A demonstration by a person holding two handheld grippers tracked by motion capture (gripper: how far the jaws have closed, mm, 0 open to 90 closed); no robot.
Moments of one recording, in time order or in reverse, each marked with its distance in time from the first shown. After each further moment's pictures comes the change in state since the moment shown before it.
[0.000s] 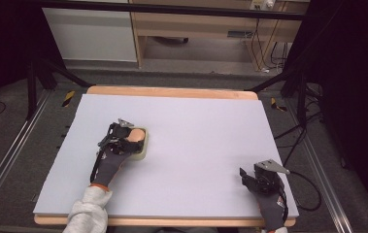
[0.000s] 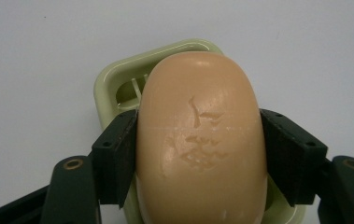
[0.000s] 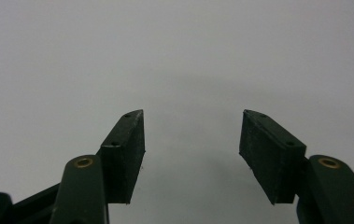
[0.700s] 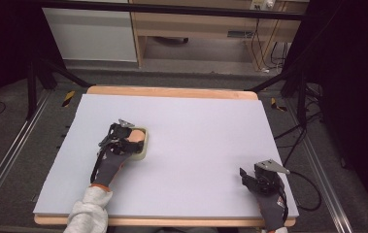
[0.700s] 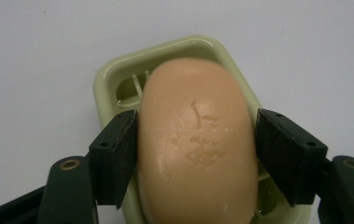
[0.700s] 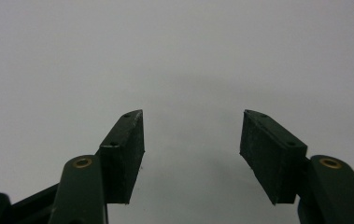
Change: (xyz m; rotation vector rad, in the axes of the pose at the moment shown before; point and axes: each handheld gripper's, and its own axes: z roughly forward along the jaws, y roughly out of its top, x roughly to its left) left arm 0.000 0.000 0.000 -0.004 0.005 -0.013; right arm 0.000 0.000 0.000 0.001 -0.002 0.002
